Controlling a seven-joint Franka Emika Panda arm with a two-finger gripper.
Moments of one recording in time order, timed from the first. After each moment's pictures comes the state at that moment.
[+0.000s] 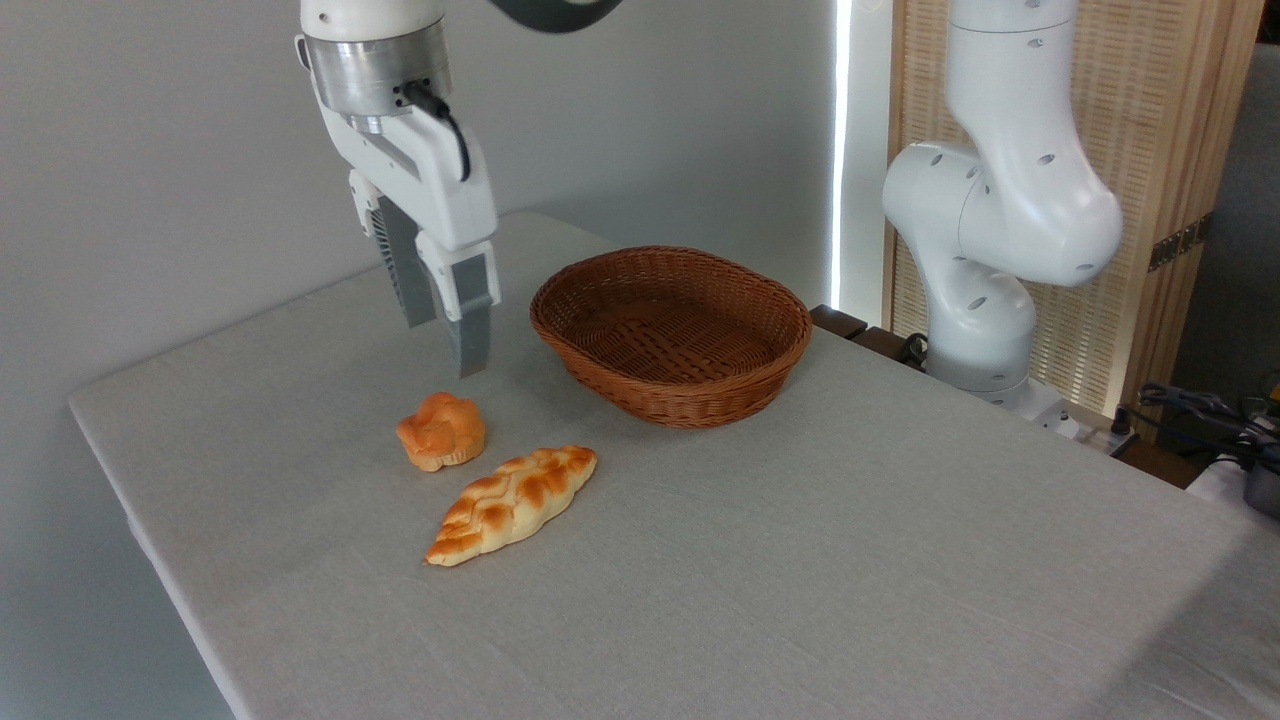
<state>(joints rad) -0.06 0.03 -0.13 -1.64 -0.13 1.72 0.69</state>
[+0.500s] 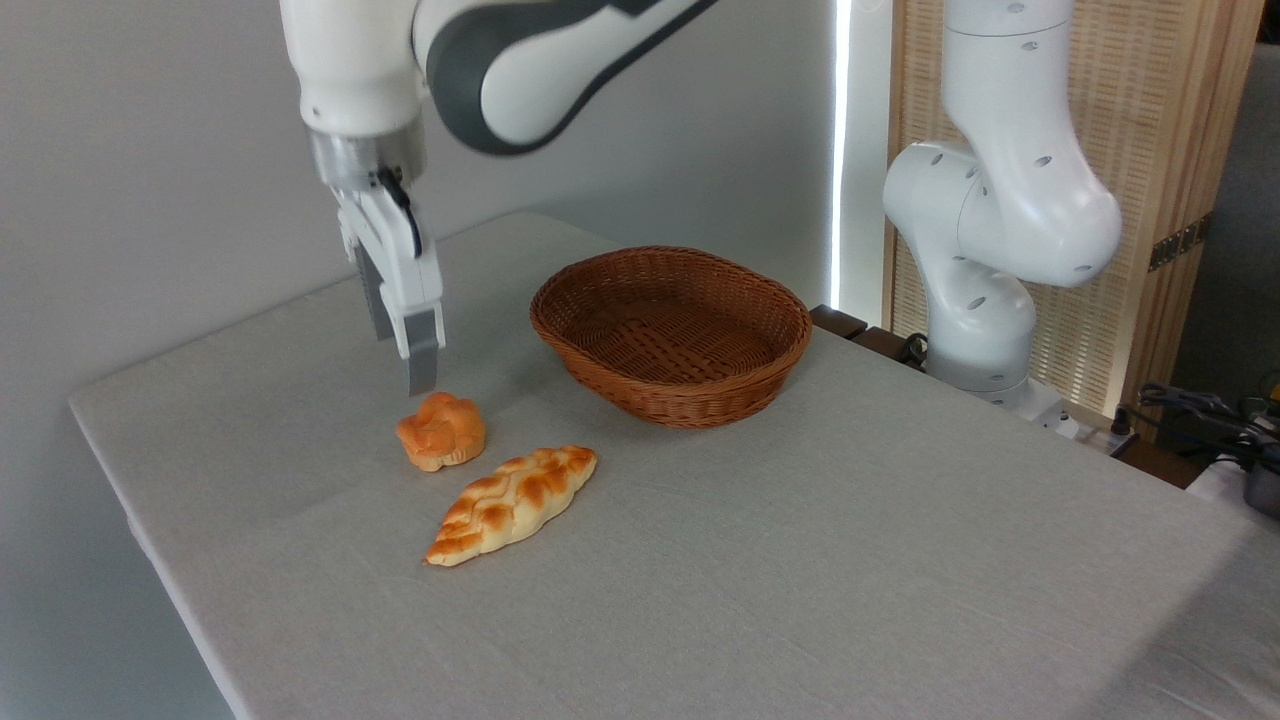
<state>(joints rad) -0.08 0.07 -0.28 -1.83 -0.21 2.01 0.69</state>
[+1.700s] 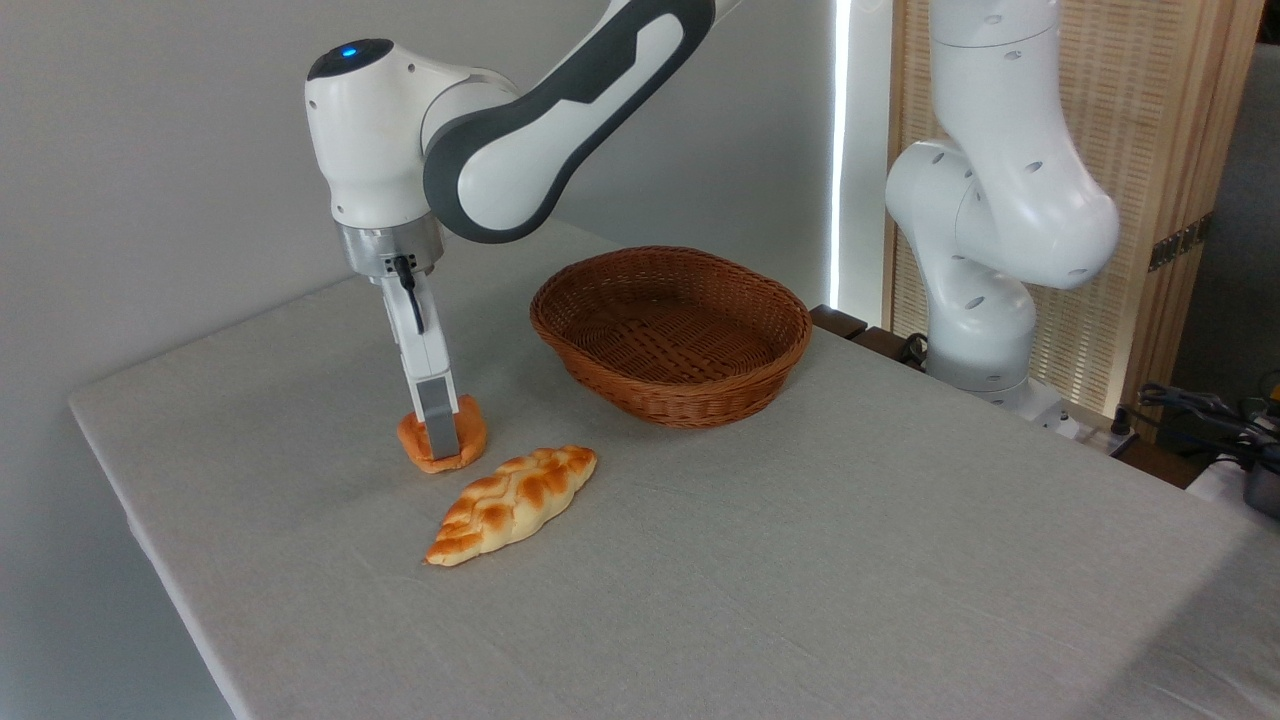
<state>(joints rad) -0.13 0.15 -0.31 -1.95 -0.04 2.16 0.69</state>
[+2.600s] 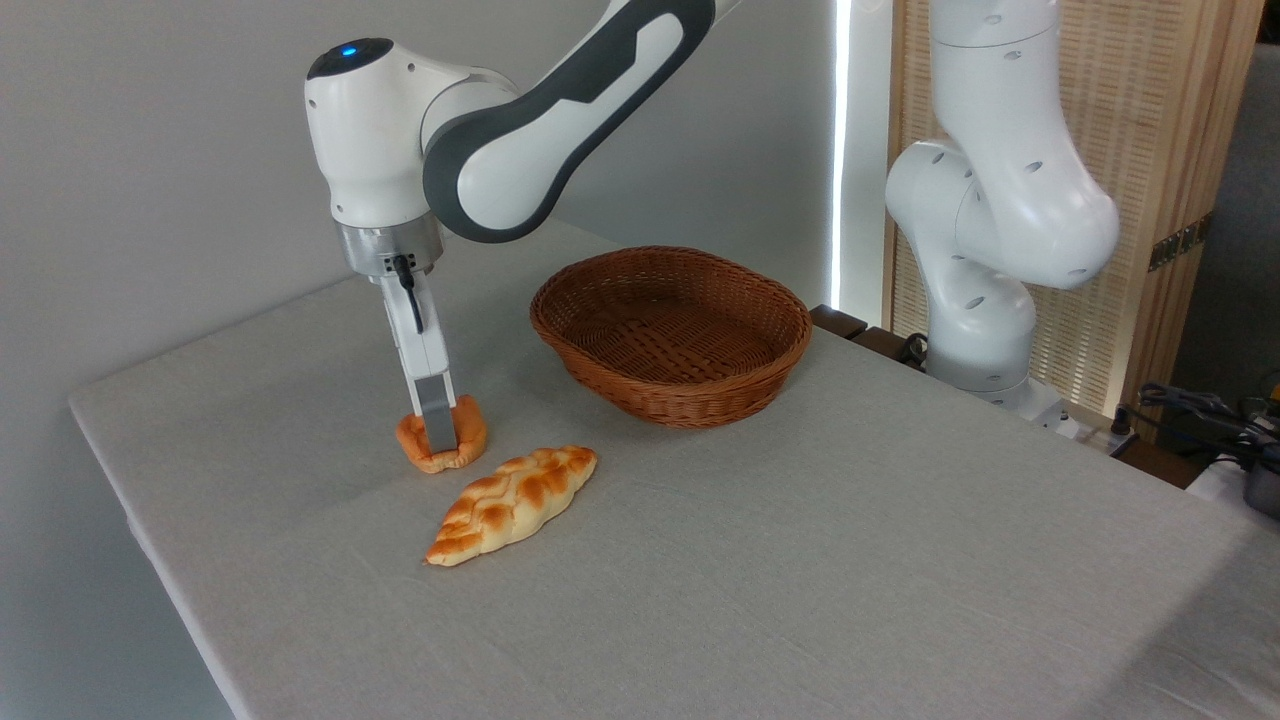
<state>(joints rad) -0.13 0.15 -0.31 -1.95 -0.04 2.16 0.69</state>
